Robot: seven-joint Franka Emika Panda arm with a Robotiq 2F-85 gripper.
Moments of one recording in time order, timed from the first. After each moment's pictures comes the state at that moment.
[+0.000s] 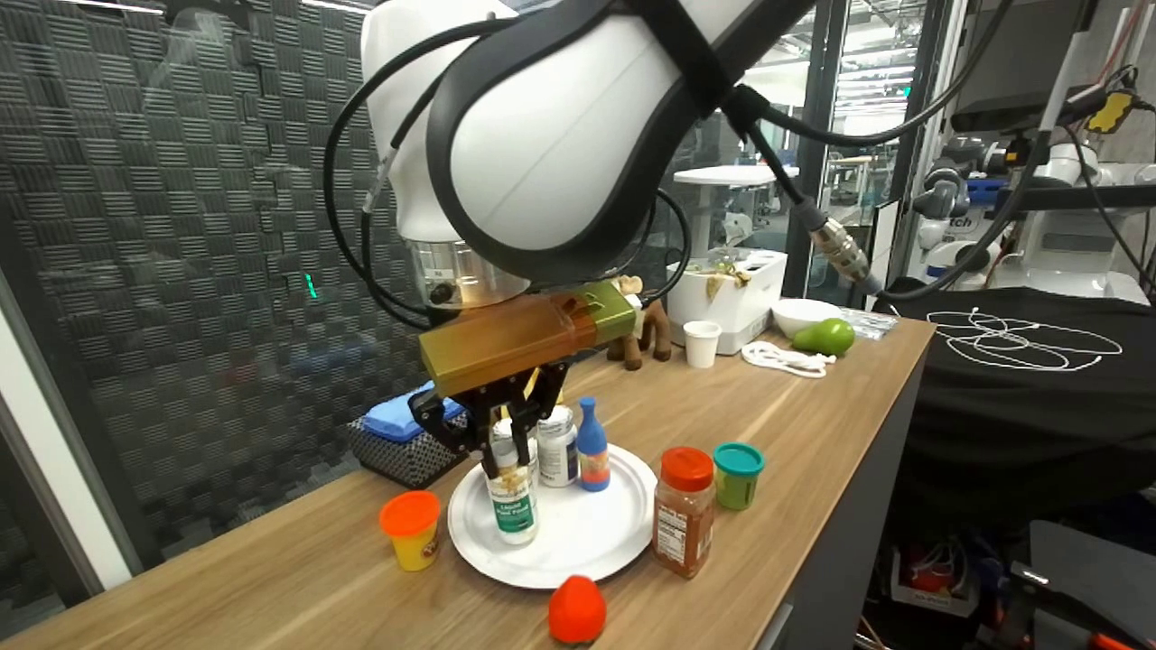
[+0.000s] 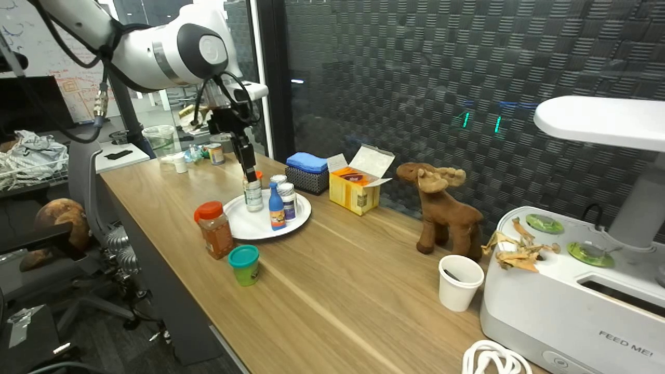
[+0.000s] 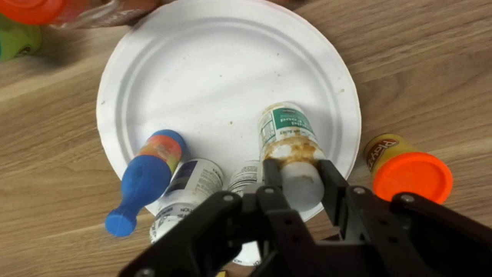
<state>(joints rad) 0.33 0.41 0.06 -1.87 -0.25 2.30 0.84</state>
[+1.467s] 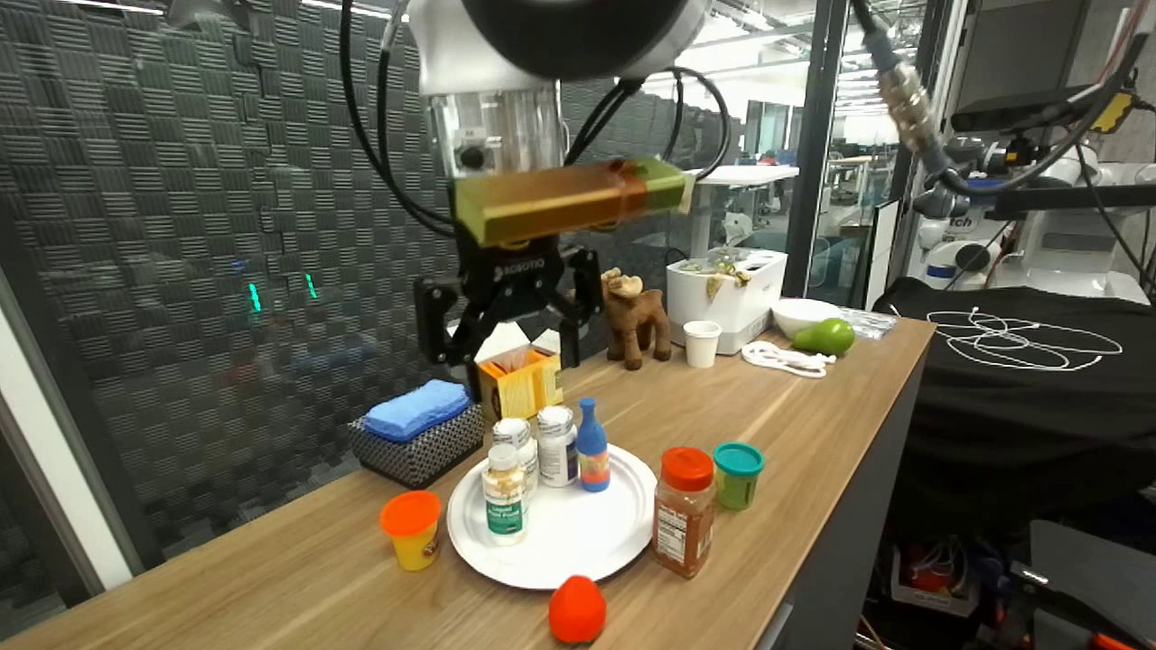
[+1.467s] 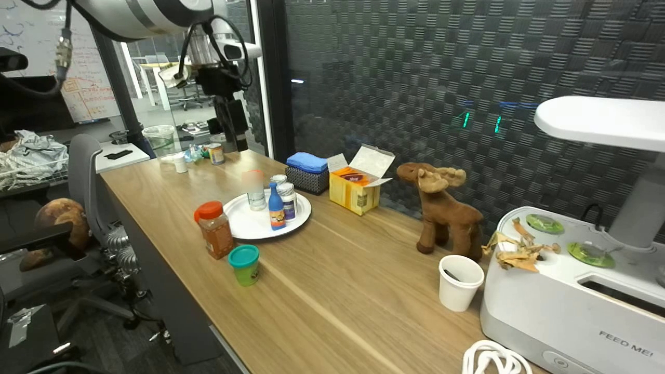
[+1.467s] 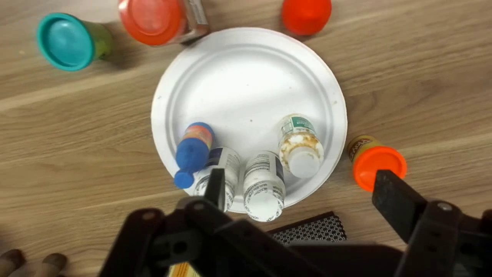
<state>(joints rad) 0.29 0.22 0.09 -1.91 -0.15 2.16 0.68</state>
